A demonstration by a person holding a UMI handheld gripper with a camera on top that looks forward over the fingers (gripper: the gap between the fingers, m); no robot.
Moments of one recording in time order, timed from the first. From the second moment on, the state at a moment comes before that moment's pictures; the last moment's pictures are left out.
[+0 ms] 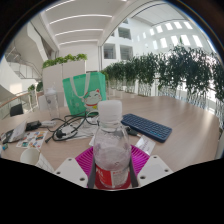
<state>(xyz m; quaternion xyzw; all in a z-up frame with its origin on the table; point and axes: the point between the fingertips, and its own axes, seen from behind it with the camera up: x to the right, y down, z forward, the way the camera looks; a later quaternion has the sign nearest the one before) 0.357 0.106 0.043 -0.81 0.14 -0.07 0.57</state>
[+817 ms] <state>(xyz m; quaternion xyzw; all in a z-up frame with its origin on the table) 0.227 -0.107 0.136 -0.84 0.17 -0.09 0.51</state>
